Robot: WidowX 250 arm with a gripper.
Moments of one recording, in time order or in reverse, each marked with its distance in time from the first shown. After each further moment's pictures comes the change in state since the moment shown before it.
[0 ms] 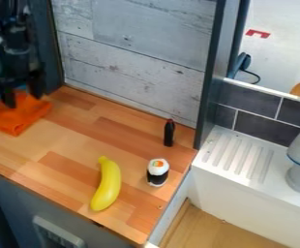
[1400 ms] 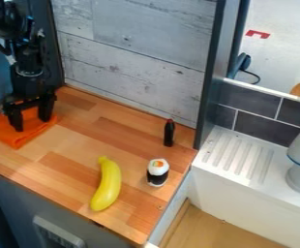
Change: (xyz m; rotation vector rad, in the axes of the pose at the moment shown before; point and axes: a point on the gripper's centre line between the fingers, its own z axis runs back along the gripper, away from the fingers) arm -0.055 -0.004 -0.018 0.057 0.034 -0.147
